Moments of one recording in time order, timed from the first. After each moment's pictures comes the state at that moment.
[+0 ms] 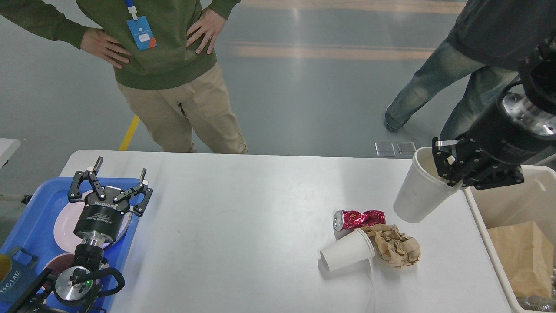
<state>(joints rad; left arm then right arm) -0.19 0.17 -1.38 -0.85 -0.03 -0.63 -0.12 2.45 -0.32 -1.54 1.58 0.22 0.86 -0.08</state>
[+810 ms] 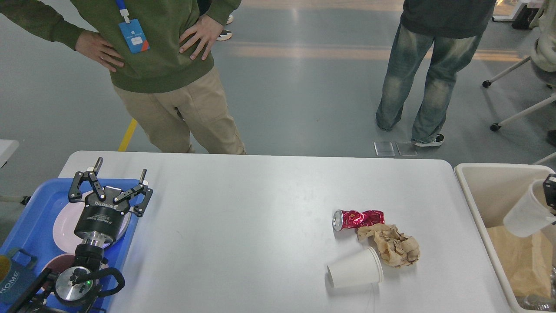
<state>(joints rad) -0.19 0.17 -1.38 -0.85 -0.03 -0.63 -0.12 1.76 -0.71 -1.59 1.07 0.19 0.61 -0.09</state>
